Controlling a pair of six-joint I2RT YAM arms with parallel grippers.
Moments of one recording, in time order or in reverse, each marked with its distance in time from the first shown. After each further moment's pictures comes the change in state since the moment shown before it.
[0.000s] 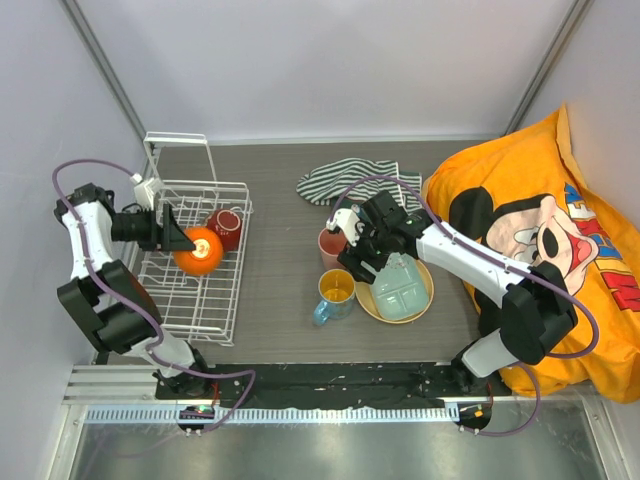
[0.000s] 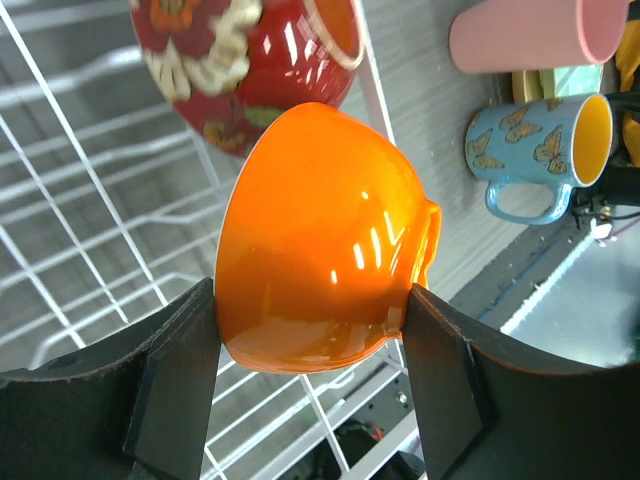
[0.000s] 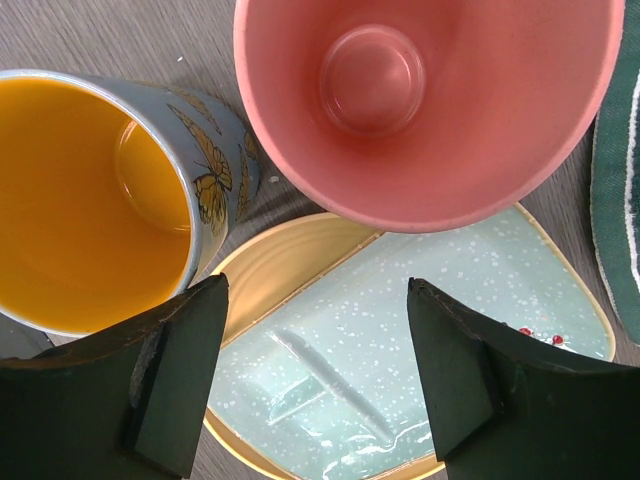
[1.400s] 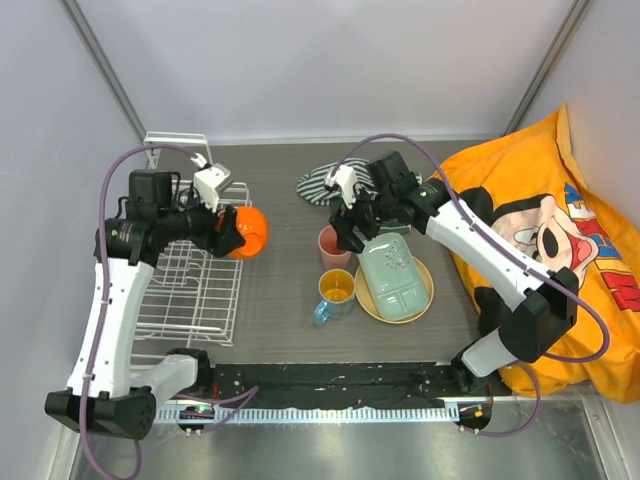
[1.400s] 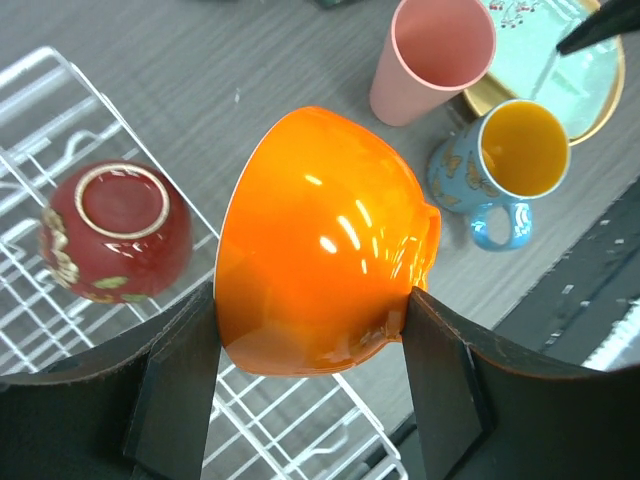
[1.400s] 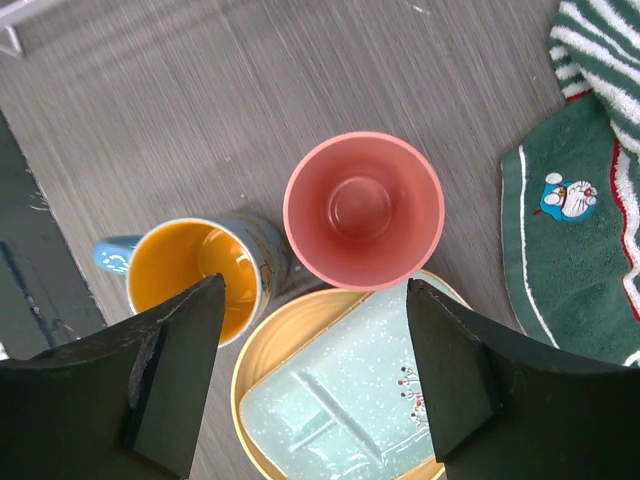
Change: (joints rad) left arm -0.614 -0.505 -0.016 0.289 -0.285 -0.378; right arm -0.023 0.006 0.310 -0.106 -0.115 0.089
